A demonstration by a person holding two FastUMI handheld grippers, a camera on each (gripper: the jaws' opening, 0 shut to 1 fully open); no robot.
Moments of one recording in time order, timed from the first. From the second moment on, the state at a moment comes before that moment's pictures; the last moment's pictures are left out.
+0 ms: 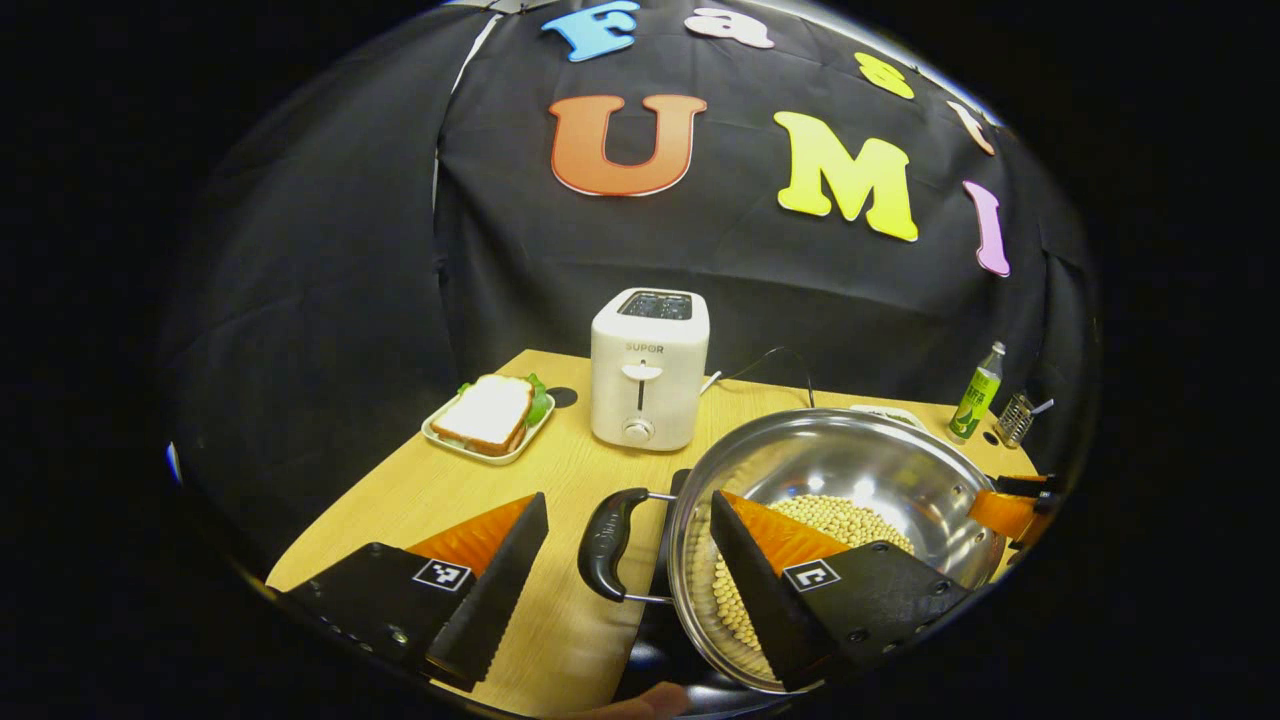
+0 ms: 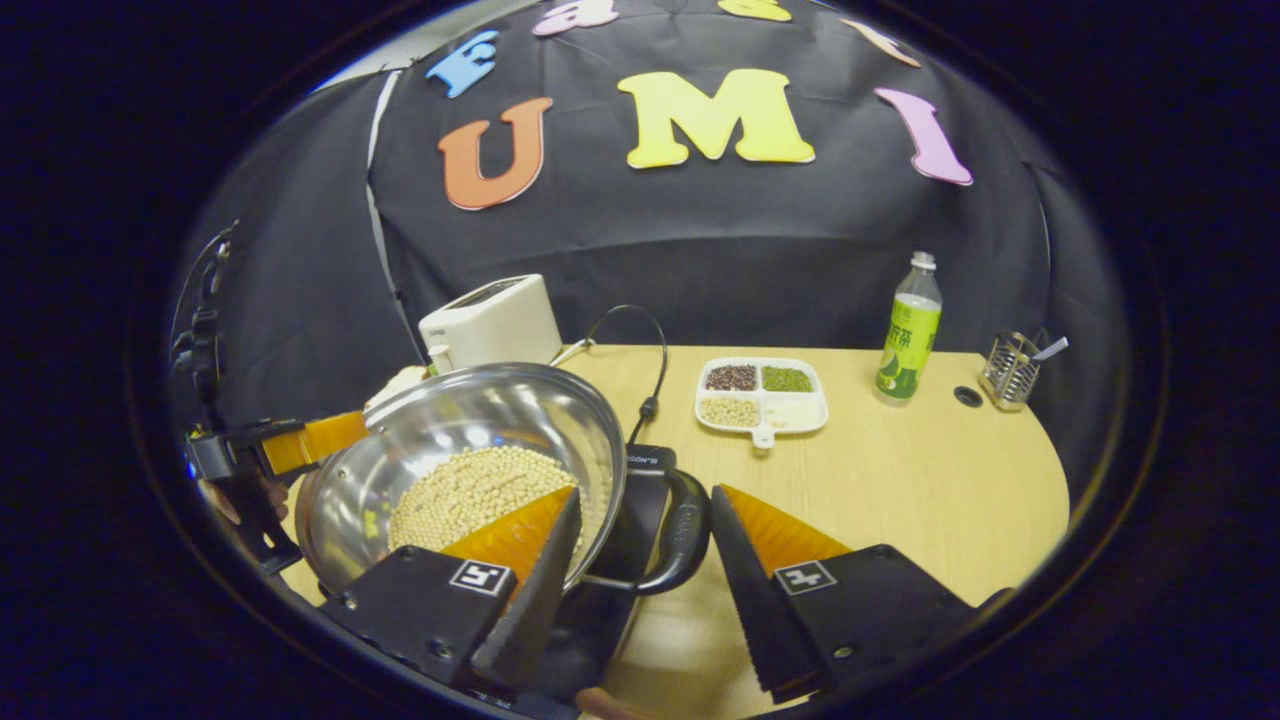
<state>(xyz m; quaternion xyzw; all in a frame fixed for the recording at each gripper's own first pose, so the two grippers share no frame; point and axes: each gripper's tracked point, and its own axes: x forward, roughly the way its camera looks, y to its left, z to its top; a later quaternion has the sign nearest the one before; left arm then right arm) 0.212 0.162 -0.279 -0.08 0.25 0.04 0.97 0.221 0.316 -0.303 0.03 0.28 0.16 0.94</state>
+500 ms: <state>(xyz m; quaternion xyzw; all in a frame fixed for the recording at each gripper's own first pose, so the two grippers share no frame) 0.151 0.152 -0.213 -0.04 0.16 0.07 0.98 0.149 0.265 -0.266 0.08 0.21 0.16 0.96</state>
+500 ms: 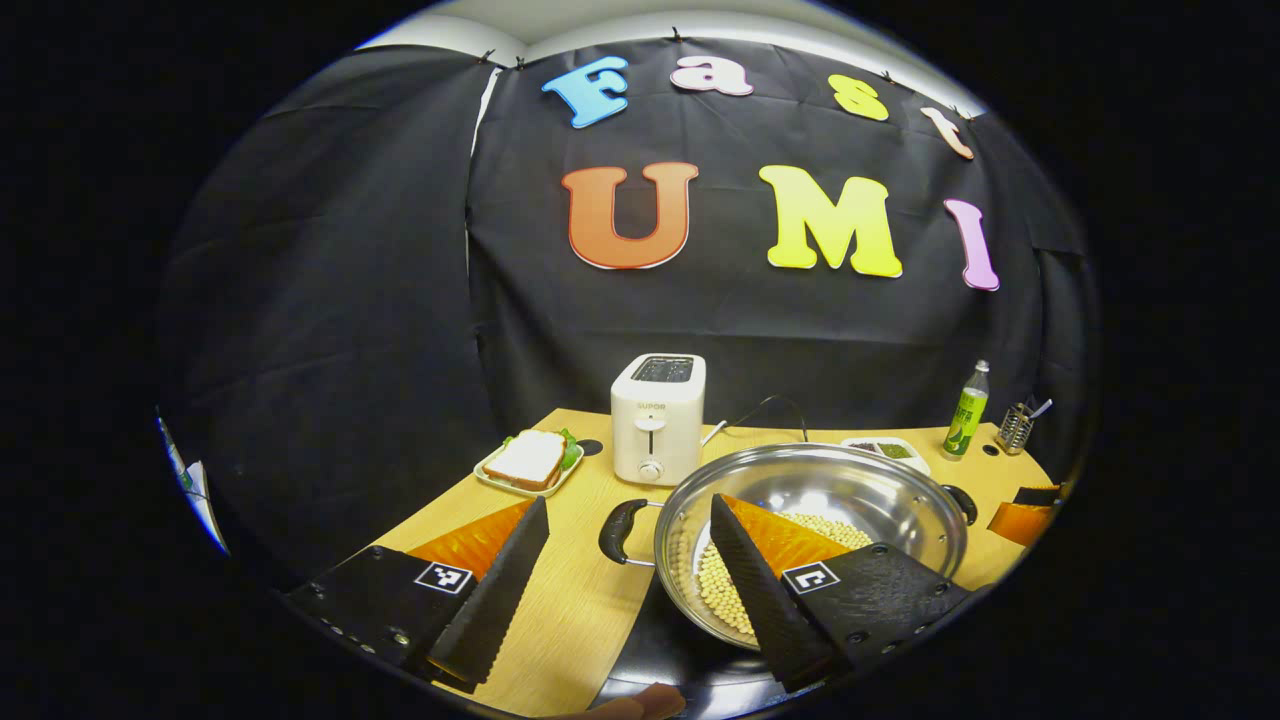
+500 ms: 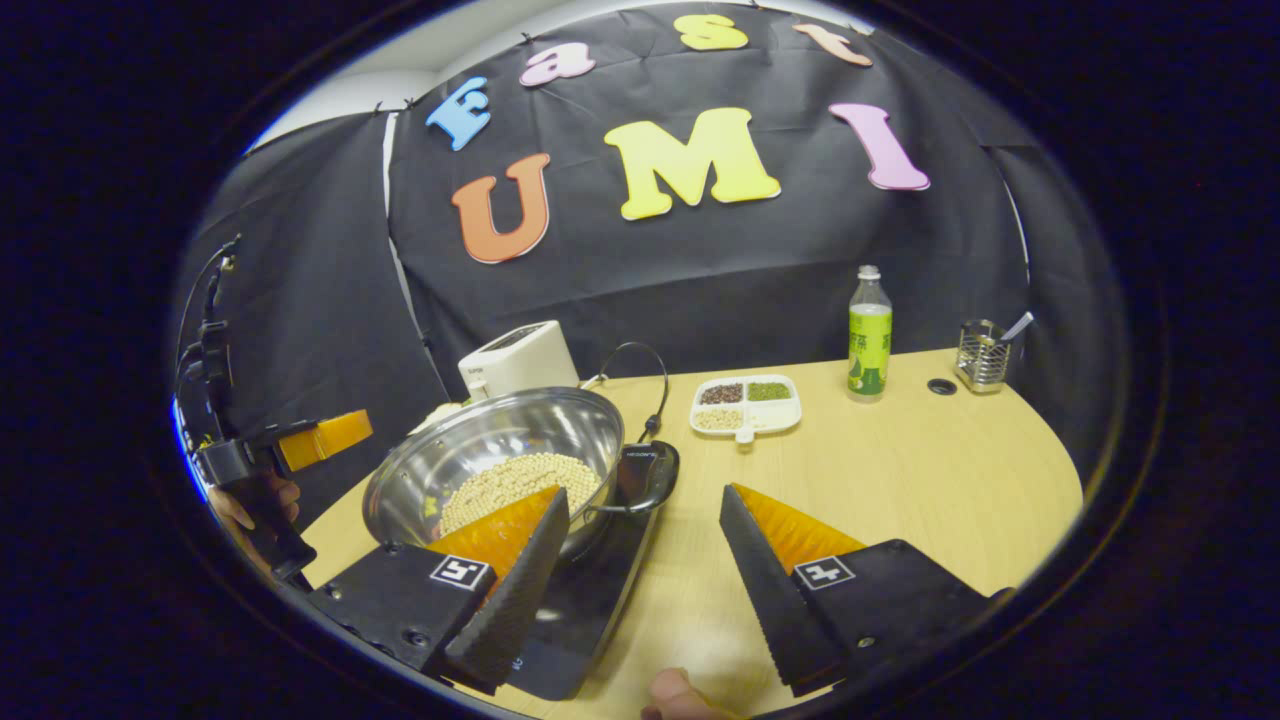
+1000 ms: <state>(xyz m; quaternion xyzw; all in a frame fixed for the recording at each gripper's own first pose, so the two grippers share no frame) 0.063 0.070 -0.153 -0.01 0.10 0.02 1.00 0.079 0.165 -0.212 0.10 0.13 0.09 0.98</state>
